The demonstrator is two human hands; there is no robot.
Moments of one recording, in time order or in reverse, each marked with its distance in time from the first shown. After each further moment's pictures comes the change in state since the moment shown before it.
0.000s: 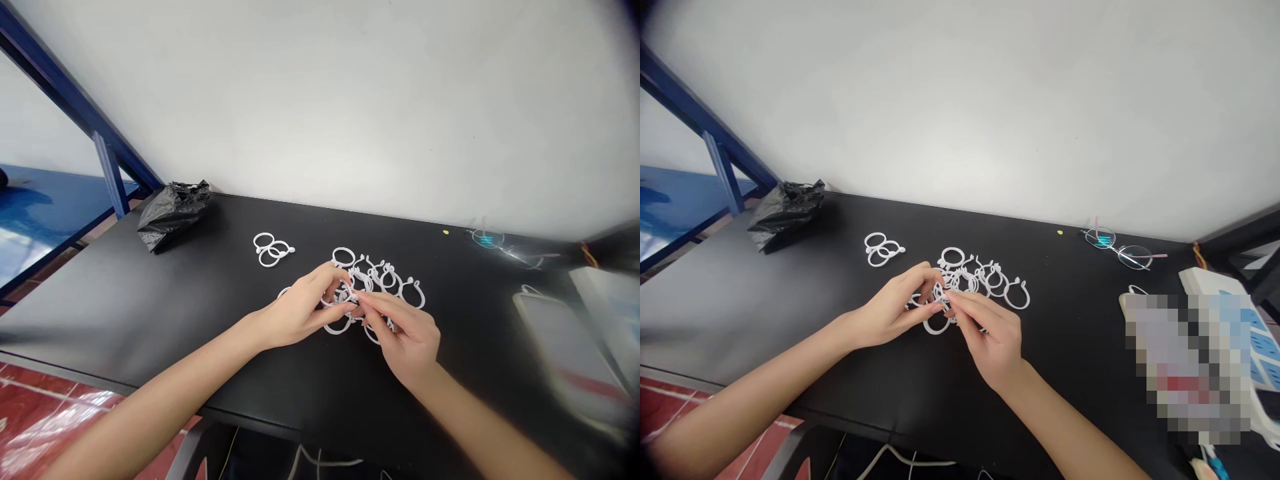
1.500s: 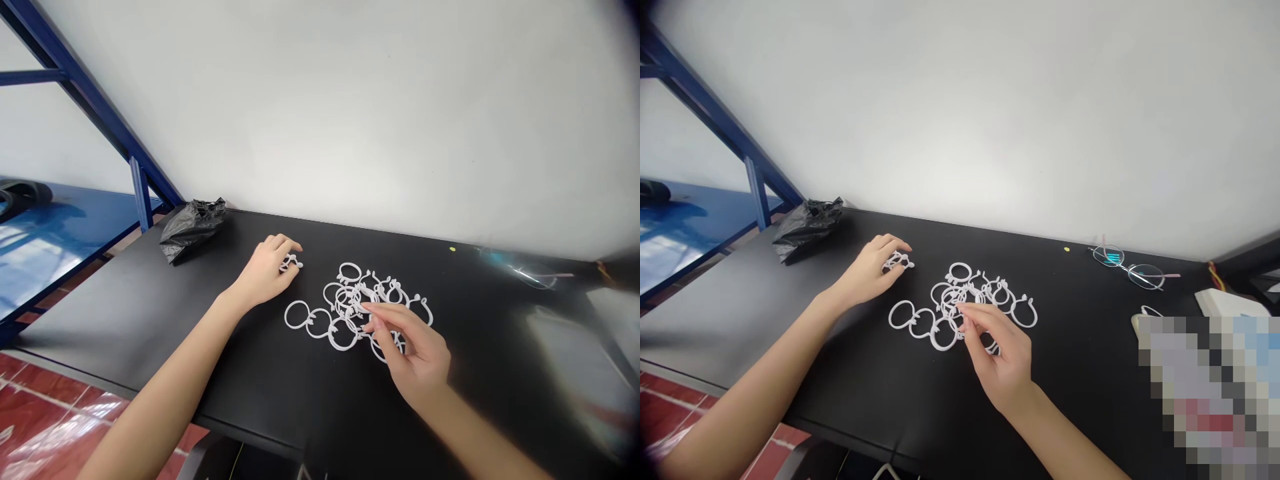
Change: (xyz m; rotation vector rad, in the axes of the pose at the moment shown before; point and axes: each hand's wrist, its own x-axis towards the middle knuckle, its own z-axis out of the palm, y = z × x) left_hand 0.002 -0.047 -0.063 0.636 0.161 -0.232; right_hand 0.005 -0.007 -0.002 -0.024 0.022 0.023
